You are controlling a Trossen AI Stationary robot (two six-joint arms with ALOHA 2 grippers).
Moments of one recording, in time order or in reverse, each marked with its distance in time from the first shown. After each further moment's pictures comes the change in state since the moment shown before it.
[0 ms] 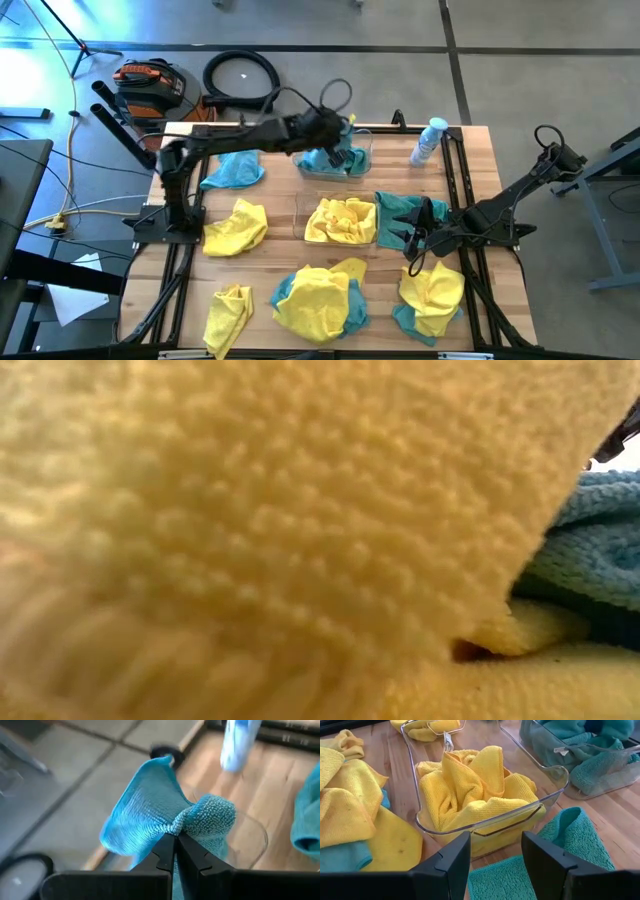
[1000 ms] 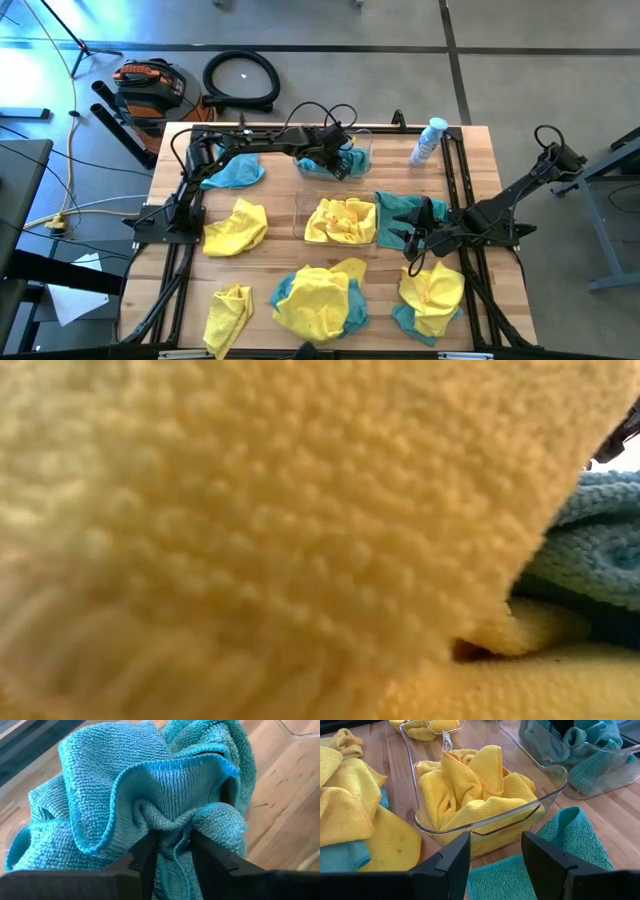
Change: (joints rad) left arm 0.063 0.253 0.001 -0.089 0.207 -0.347; right arm 0.000 0.000 0.000 -0.006 0.002 0.000
